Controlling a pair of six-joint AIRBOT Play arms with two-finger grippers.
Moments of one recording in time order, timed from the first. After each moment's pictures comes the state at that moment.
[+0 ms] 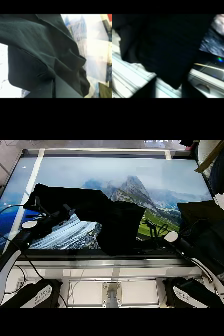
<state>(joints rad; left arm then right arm) 0.01 -1.07 0.57 0.14 -0.49 -1.01 0.27 -1.08 0.44 -0.65 0.90 1.24</state>
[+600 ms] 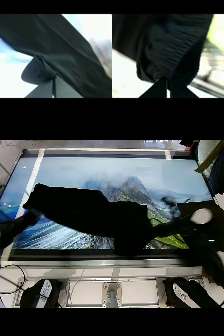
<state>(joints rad) 0.55 -0.69 0.60 0.73 -0.79 -1.18 0.01 -0.89 0.94 -1.21 1.39 1.35</state>
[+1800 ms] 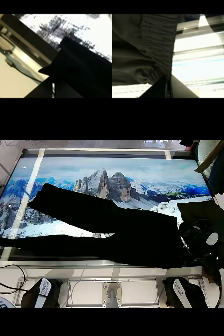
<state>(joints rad) 0.77 -0.82 0.84 1.74 -1.06 -1.43 -0.42 -0.74 0.50 -1.55 1.42 1.37</state>
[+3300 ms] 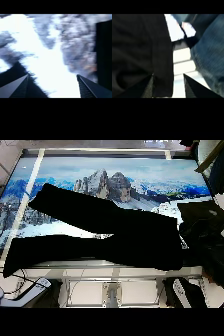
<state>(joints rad) 0.90 -1.13 0.98 1.11 -0.89 -1.43 -0.42 -0.73 0.77 -1.53 1.37 1.42</state>
